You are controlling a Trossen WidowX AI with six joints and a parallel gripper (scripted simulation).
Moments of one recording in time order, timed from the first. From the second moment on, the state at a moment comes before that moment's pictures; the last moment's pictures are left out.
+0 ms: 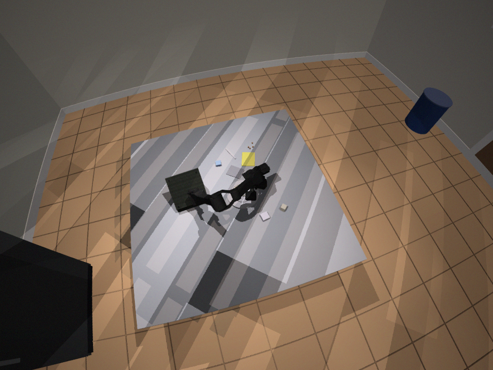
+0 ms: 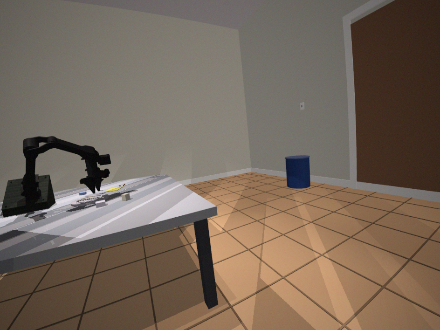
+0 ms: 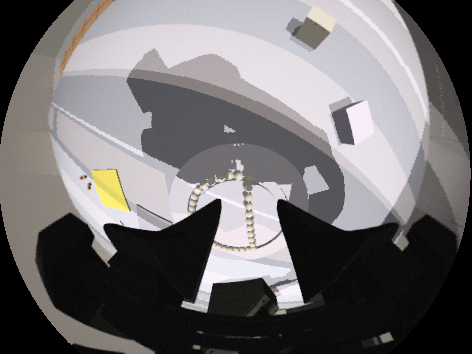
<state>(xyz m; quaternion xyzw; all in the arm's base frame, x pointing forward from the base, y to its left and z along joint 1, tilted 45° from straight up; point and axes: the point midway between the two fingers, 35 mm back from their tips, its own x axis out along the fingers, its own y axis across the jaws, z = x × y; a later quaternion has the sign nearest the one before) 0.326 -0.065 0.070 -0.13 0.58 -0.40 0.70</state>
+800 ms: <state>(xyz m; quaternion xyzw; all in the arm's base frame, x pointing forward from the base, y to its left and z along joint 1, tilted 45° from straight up) 0.327 -0.086 0.052 -0.12 0.58 -0.40 0.70</state>
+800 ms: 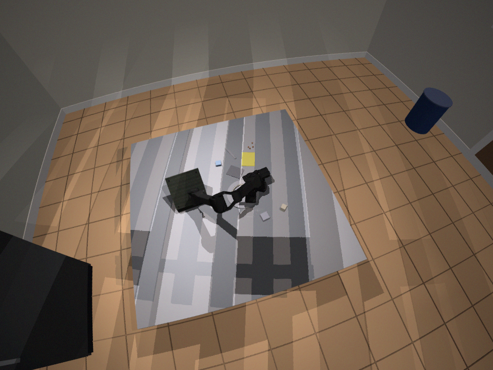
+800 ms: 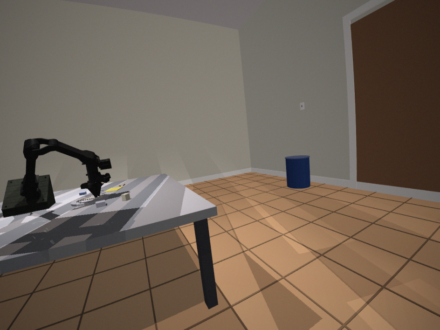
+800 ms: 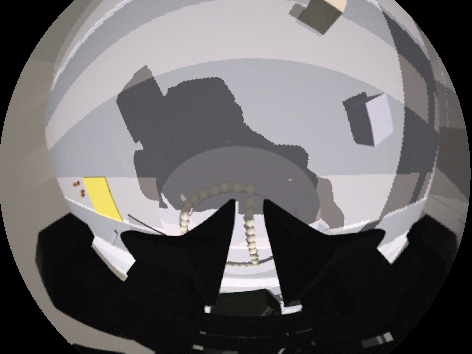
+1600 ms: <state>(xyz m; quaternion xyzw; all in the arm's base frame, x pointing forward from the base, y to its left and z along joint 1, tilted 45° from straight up) 0.327 -0.090 0.048 -0.12 0.58 -0.40 0.70</state>
